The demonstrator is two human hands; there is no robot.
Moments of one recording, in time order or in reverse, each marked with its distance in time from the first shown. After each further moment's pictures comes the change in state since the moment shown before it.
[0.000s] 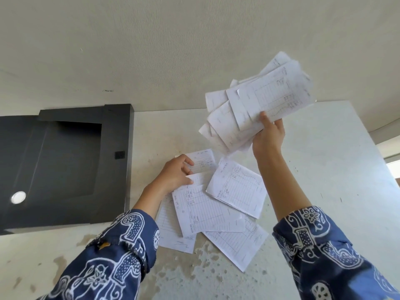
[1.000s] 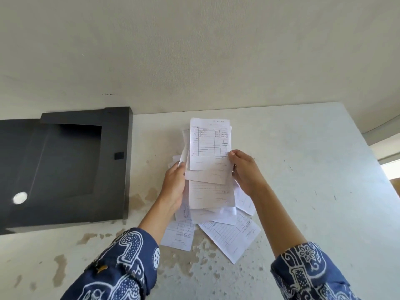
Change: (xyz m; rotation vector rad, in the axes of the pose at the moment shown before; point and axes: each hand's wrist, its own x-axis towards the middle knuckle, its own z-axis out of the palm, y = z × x) left_hand -0.025 0.010 0.037 -0.830 0.263 -0.055; right_hand -0.055 0.033 -0.040 -0.517 -0.360 0.374
